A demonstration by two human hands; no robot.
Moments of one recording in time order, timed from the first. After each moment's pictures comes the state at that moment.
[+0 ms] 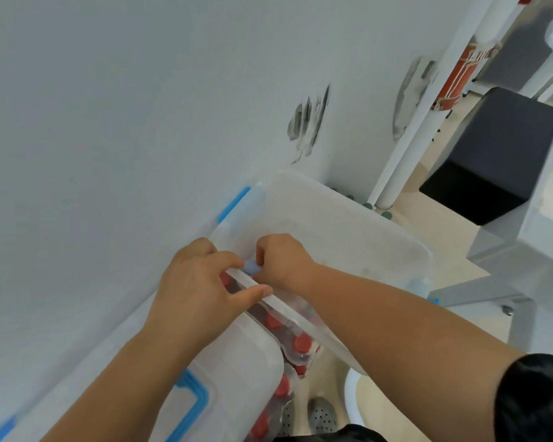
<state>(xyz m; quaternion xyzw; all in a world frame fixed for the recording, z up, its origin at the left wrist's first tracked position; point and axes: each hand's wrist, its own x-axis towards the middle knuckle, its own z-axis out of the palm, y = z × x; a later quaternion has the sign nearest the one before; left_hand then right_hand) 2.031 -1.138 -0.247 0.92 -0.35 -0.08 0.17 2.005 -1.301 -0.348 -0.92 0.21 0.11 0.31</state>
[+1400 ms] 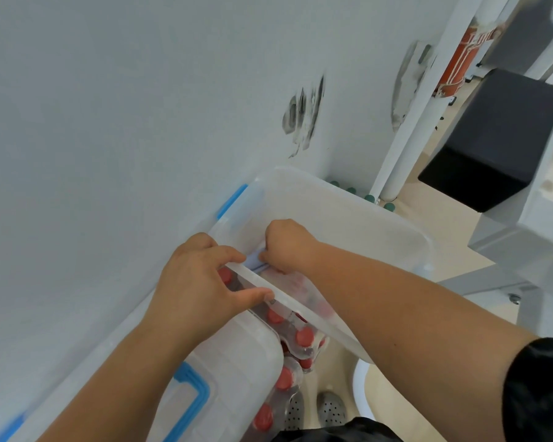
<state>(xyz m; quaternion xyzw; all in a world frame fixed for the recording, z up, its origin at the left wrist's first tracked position) 2.030 -1.140 -0.239 0.92 -0.35 -0.12 0.15 2.015 -1.317 -0.331 -0.93 0.22 0.17 0.23</state>
